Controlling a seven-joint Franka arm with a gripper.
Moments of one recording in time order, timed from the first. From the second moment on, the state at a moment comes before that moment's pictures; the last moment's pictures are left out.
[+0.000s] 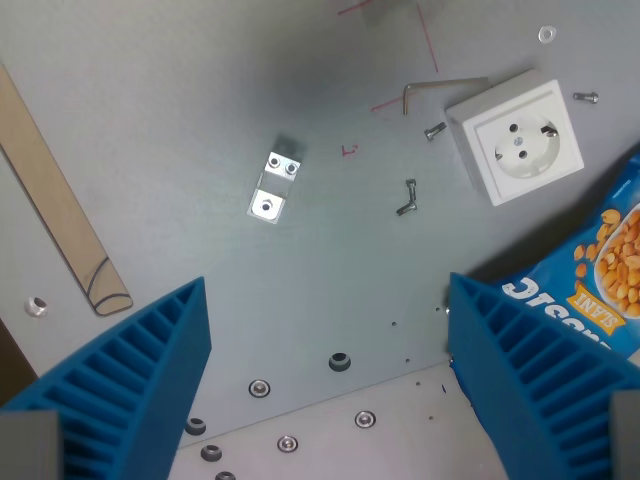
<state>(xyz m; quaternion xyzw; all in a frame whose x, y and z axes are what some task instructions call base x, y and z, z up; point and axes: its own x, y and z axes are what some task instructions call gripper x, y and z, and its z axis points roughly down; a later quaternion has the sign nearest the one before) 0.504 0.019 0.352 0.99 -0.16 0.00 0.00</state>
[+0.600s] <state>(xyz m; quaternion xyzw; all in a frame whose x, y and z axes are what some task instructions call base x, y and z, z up) 0.504 0.019 0.352 0.98 -0.17 0.00 0.00</state>
